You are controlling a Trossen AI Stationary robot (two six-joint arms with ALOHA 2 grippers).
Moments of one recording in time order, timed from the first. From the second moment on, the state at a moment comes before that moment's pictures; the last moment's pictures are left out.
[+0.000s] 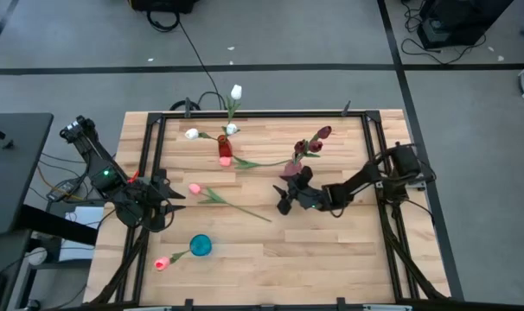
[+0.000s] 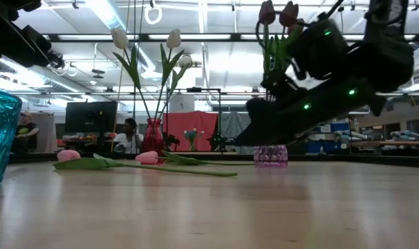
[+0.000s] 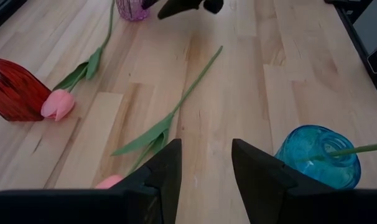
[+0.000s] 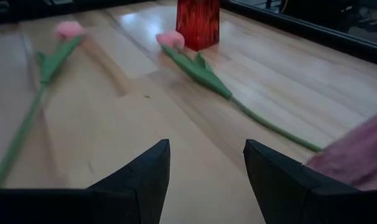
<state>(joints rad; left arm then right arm) -0.86 0.55 0.57 -0.88 -0.71 -0.76 0.16 1.88 0.57 0.80 0.71 0.37</state>
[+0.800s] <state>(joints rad) -0.87 0.55 0.57 -0.88 -0.71 -0.74 0.02 1.99 0.69 0.68 0.71 0.45</state>
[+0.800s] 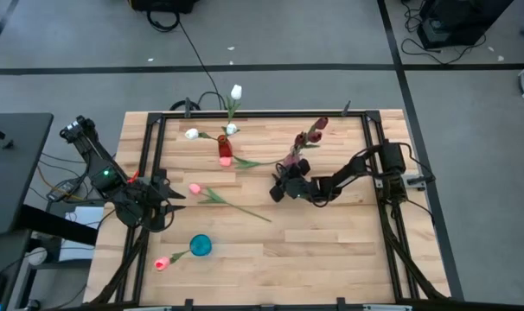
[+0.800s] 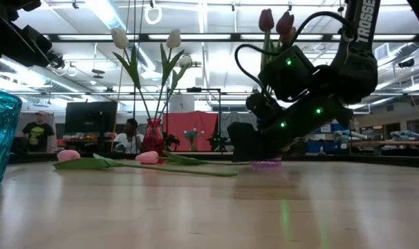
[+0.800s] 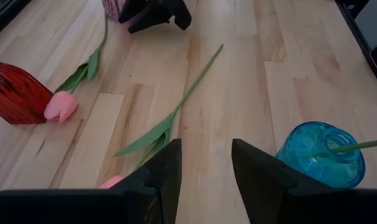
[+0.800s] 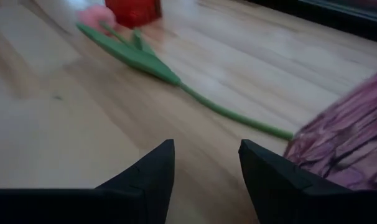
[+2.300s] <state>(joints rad) -0.93 0.55 0.57 -0.80 -0.68 -0.59 0.05 1.98 1.28 0.02 0.49 0.25</state>
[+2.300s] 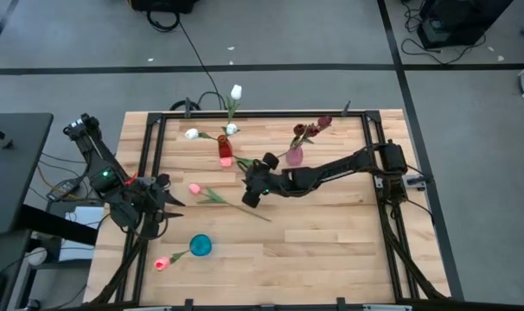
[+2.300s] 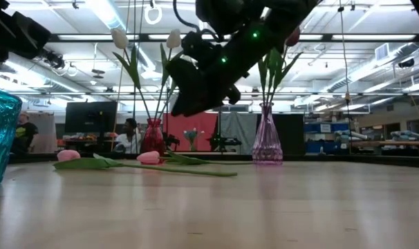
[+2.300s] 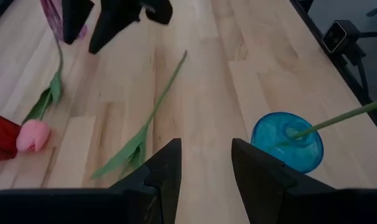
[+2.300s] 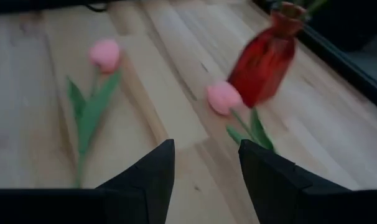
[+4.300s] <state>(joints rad) -0.93 0.56 0.57 -0.81 -0.62 -0.69 0.27 2.17 1.31 -0.08 0.31 0.45</state>
